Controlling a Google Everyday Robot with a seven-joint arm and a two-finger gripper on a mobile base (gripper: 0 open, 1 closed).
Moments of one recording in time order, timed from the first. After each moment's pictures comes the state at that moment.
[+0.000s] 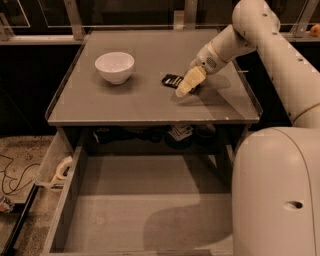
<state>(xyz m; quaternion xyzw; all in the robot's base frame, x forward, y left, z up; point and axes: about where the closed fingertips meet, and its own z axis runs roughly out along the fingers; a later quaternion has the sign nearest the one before) 0.743 -0.118 0.834 -0.51 0.79 0.20 0.28</state>
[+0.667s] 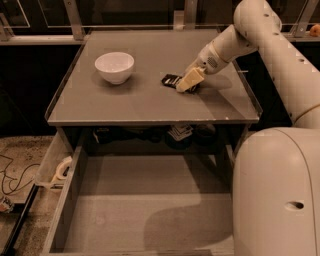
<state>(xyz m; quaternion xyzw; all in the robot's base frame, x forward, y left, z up) 0.743 -0.118 0.834 -0.51 0.79 0.20 0.28</state>
